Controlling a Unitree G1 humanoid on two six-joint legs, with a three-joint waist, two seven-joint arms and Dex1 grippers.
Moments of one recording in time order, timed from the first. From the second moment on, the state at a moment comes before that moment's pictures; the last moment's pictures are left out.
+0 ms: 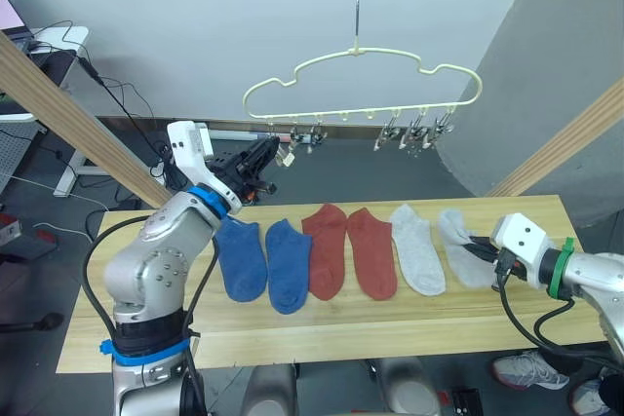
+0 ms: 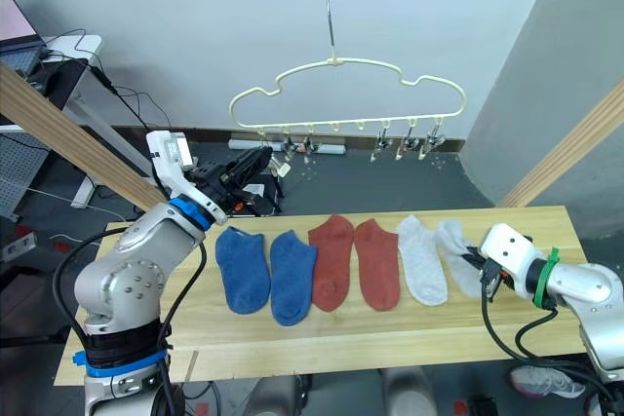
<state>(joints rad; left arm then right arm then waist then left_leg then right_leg) -0.44 0.30 0.35 -0.30 -0.92 0.92 -0.26 0.01 -0.89 -0.10 -0.37 0.24 0.29 0.91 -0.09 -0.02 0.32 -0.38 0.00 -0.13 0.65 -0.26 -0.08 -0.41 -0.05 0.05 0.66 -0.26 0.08</state>
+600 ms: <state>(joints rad) -0.44 0.36 0.37 -0.24 -1.56 1.10 0.07 -0.43 -0.50 0.34 -0.47 0.21 0.62 0.69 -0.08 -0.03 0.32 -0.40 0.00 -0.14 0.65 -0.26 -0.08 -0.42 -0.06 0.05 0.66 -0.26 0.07</state>
